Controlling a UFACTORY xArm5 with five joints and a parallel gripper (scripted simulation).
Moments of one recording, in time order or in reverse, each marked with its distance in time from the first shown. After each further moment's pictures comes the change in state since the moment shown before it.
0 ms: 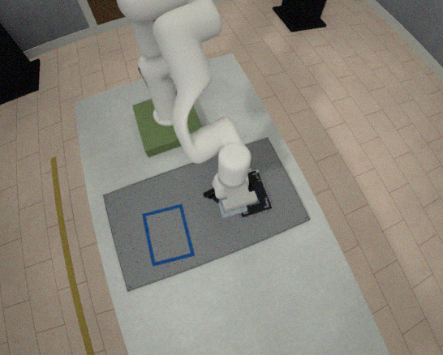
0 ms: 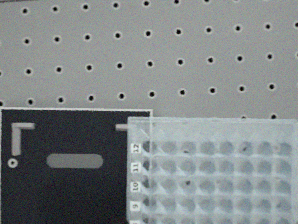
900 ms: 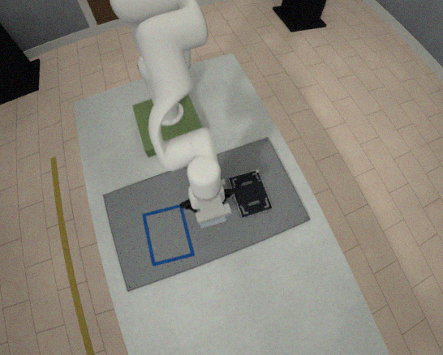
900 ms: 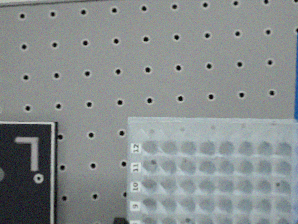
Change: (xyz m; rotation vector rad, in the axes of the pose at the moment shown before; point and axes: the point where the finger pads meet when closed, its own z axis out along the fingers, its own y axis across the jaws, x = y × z) arm 0.011 0.076 0.003 0.001 -0.001 -0.001
